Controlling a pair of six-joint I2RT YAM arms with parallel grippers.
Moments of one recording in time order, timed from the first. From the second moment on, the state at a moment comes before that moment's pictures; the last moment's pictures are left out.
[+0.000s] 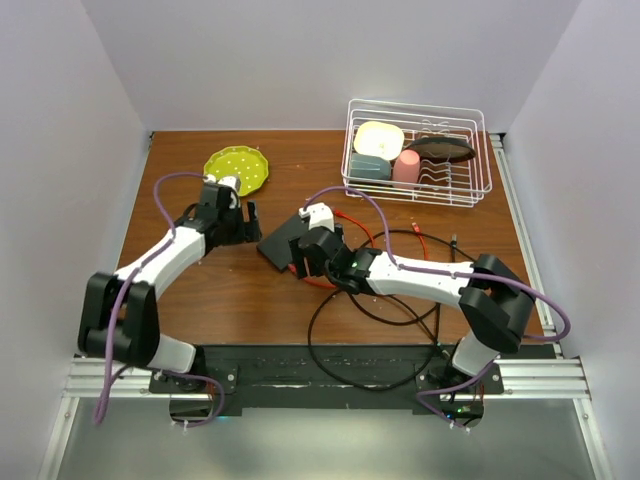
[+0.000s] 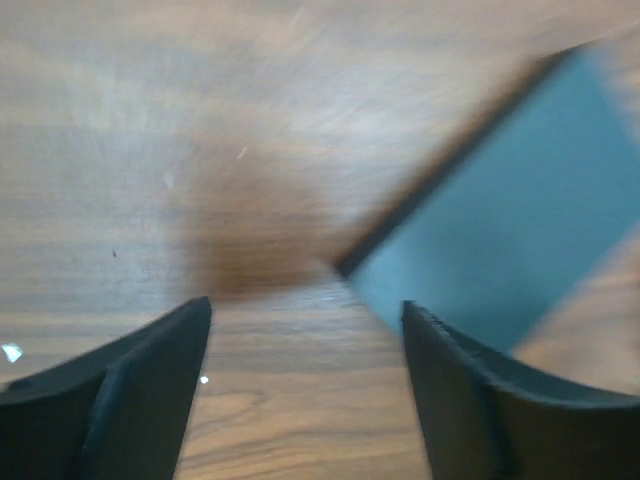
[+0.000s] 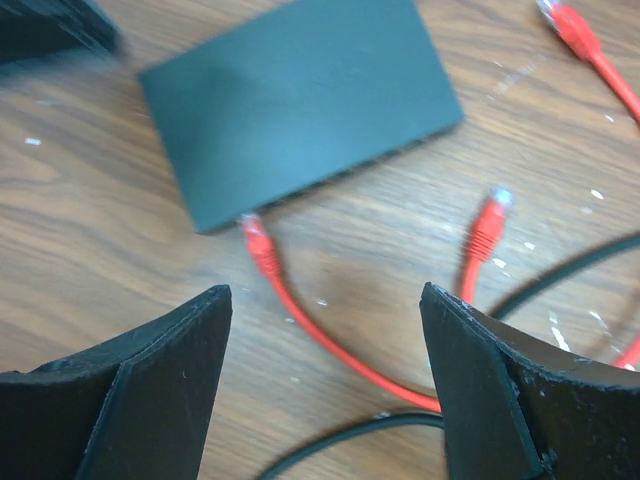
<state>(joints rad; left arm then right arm) -0.22 1.47 0.88 -0.33 0.00 -0.34 1.02 1.65 1.07 -0.14 0.46 0.48</state>
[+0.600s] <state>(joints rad) -0.22 1.25 0.87 -0.27 0.13 -0.33 0.87 1.72 1.00 -0.16 0.48 0.47</state>
